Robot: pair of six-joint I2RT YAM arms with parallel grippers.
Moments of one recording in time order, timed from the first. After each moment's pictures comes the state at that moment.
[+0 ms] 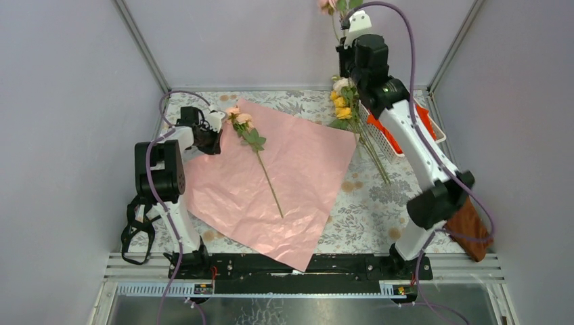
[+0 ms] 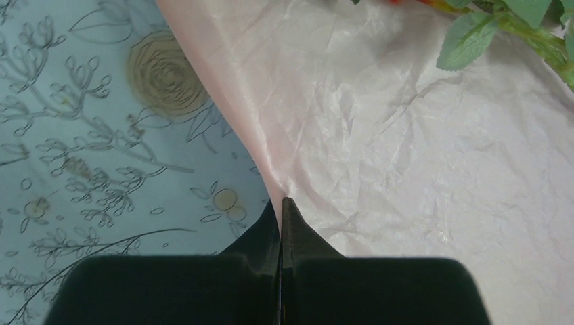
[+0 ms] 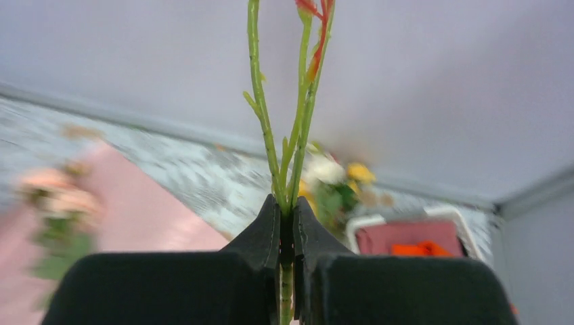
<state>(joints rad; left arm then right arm) 0.16 1.95 1.25 -0.37 0.46 0.50 0.40 1.82 1.96 -0.40 0.25 -0.12</state>
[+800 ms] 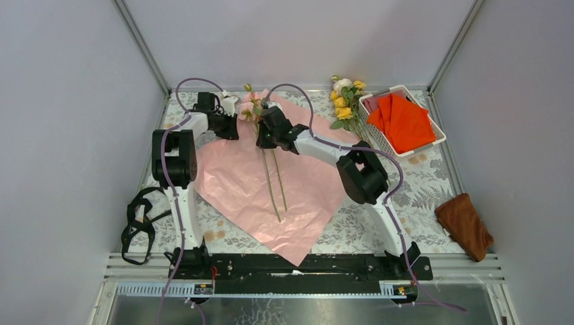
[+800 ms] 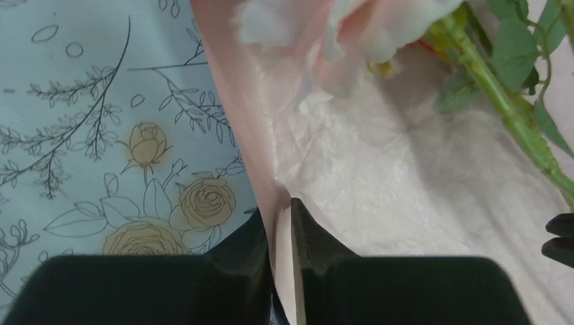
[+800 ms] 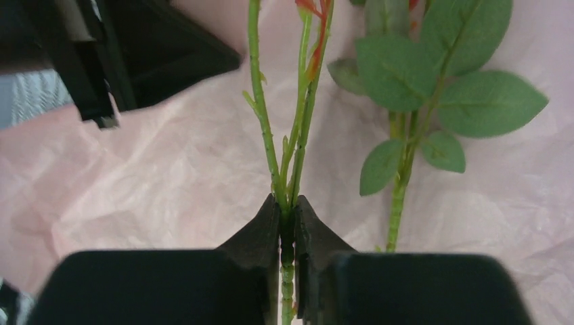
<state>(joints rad) 0.06 2.17 1.56 -0.40 0.53 0.33 0.77 2.33 1.85 -0.22 0.01 0.57</state>
